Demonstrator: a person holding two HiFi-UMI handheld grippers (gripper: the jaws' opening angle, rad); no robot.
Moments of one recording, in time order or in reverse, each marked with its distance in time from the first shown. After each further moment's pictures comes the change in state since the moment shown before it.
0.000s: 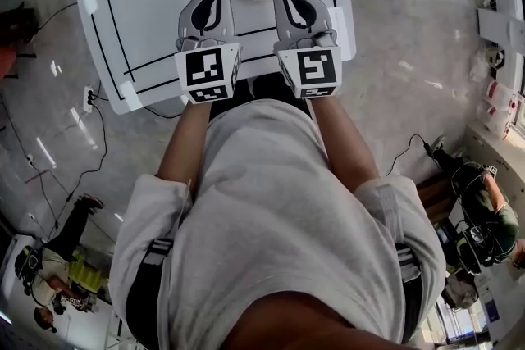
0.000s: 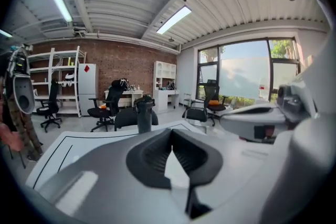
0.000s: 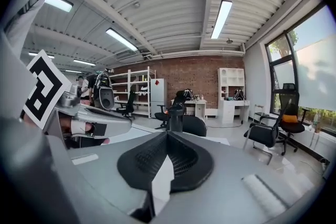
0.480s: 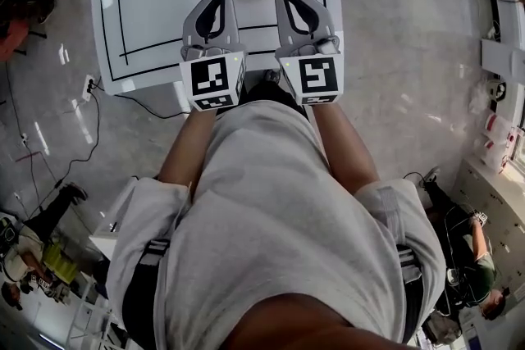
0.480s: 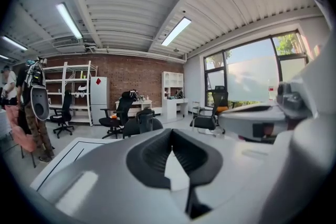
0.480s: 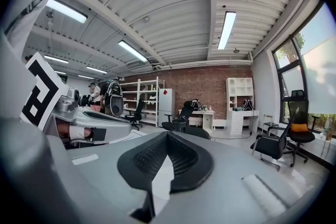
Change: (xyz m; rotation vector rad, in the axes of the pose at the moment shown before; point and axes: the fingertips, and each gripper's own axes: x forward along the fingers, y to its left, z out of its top) left arm -0.051 -0.062 0.020 0.012 -0.108 0.130; right arm -0.069 -0.017 0.021 -0.051 -0.117 0.087
